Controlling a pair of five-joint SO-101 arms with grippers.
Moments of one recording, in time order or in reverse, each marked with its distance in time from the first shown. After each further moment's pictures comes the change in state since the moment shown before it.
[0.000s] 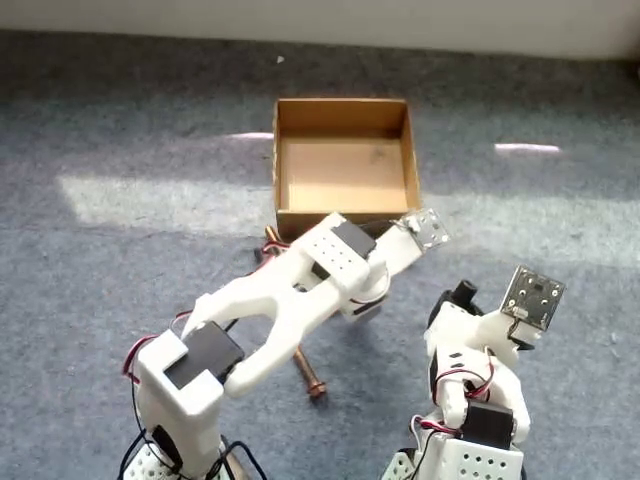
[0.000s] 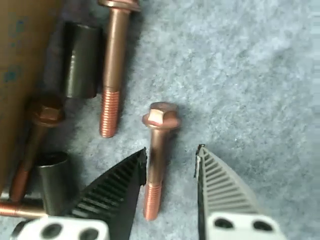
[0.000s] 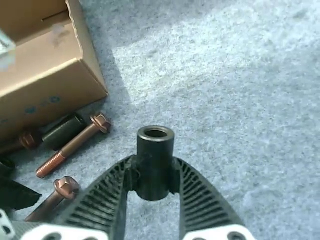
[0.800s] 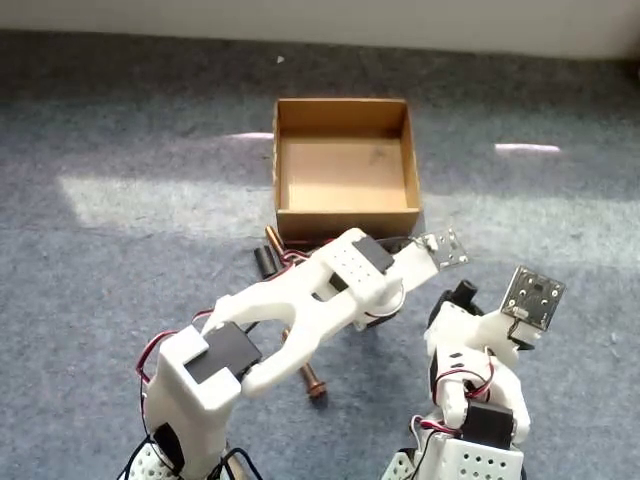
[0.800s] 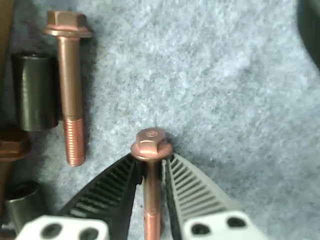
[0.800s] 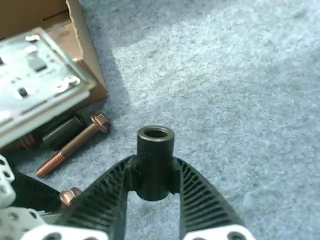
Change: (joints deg) left arm 2.2 5.1 -1.8 -2.5 0.0; right arm 0.0 0.0 0.0 0.0 0.1
